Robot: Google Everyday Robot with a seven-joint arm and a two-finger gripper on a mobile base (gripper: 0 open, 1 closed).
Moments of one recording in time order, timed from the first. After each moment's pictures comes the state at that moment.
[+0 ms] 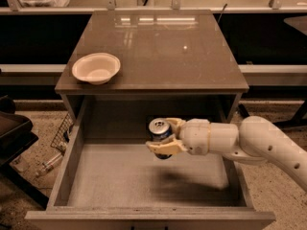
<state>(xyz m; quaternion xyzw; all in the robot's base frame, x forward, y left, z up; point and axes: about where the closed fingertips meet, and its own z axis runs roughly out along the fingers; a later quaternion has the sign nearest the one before) 0.490 -0.015 0.759 -0.48 0.61 0.37 0.52</state>
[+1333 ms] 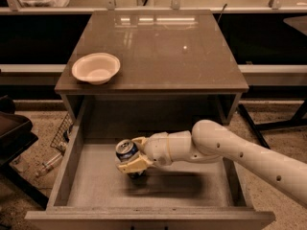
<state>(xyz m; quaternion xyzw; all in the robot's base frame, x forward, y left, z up) 0.471 0.084 0.676 -0.52 0.62 0.43 0.40</state>
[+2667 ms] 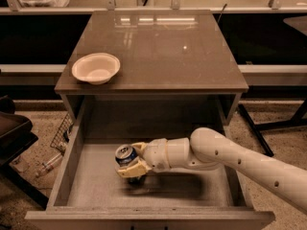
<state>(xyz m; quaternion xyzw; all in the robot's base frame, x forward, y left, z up) 0.466 0.086 0.652 -0.51 0.63 0.43 0.40</state>
